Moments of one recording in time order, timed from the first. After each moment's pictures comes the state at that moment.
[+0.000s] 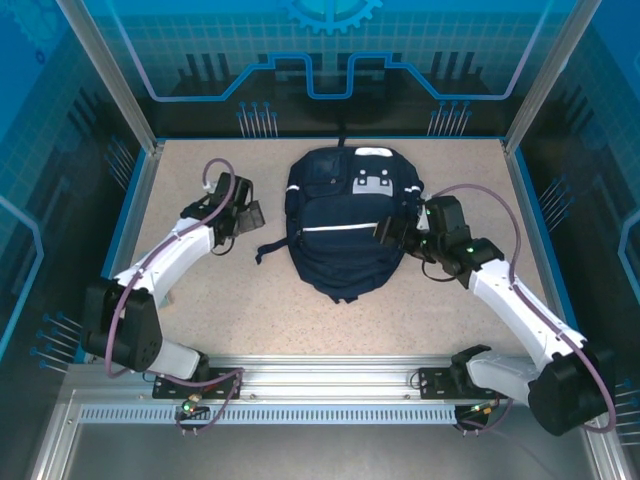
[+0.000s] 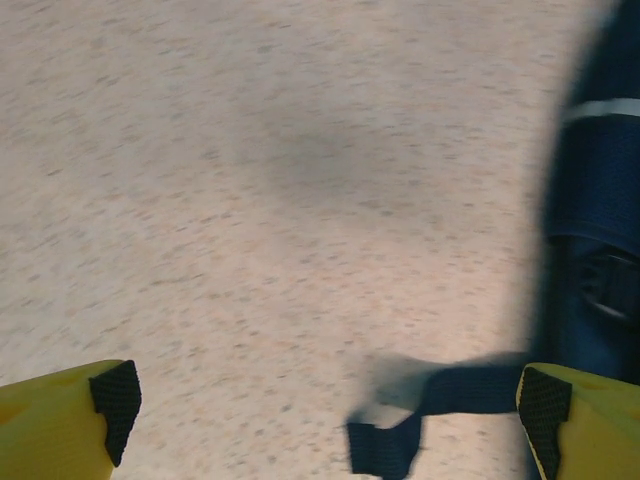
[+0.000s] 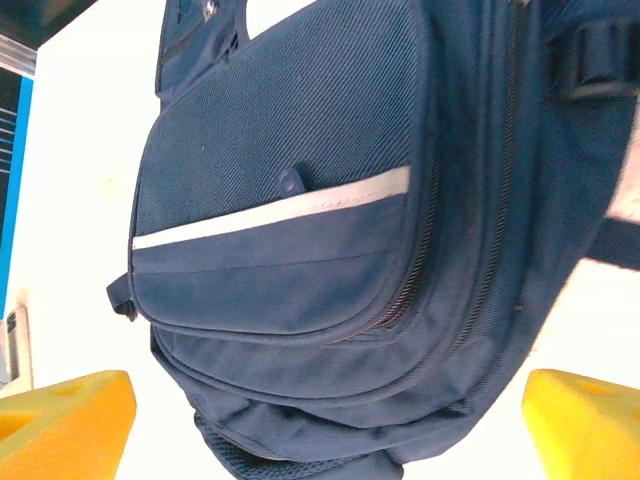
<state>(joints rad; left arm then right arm) -0.24 1.45 1.08 -0.64 -0.32 -0.61 0.34 1.10 0.85 -0.51 -0.17 0.63</state>
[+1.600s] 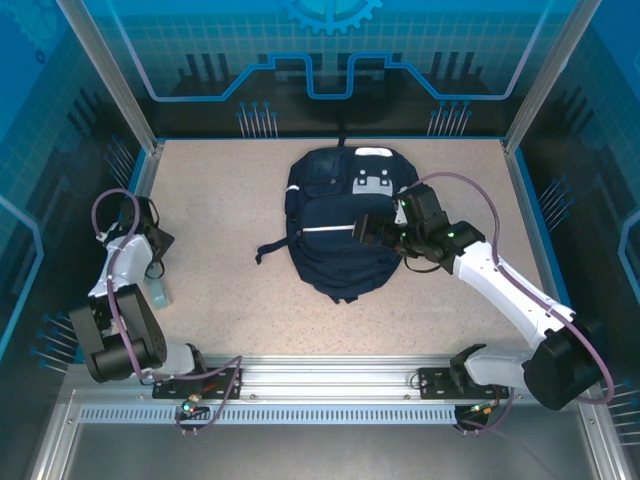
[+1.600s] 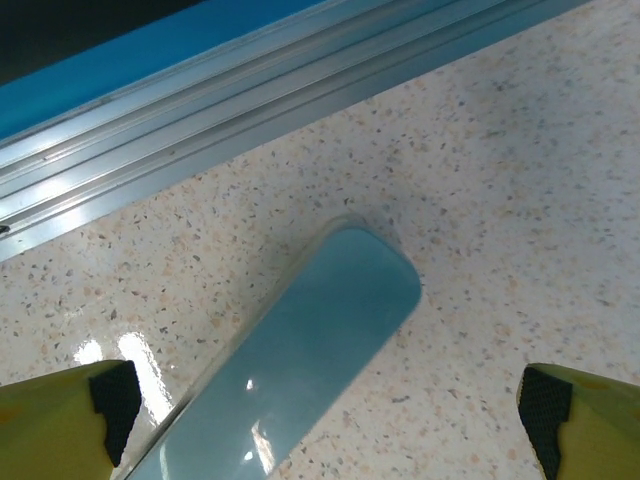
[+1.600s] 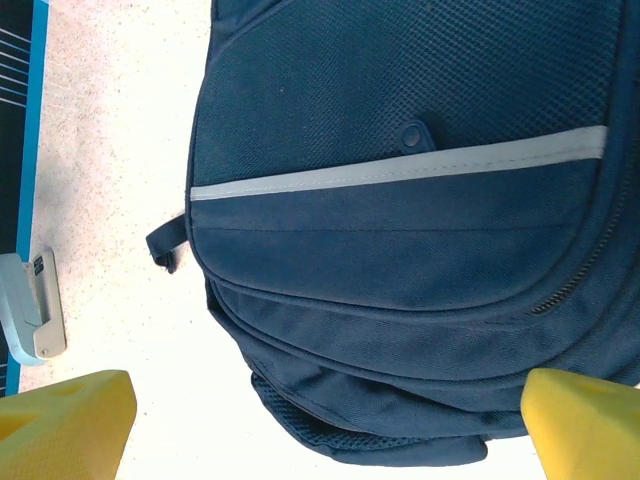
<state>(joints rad) 0.42 1.41 0.89 -0.65 -0.30 -0.75 0.49 1.25 1.02 -0.59 -0.18 0.69</state>
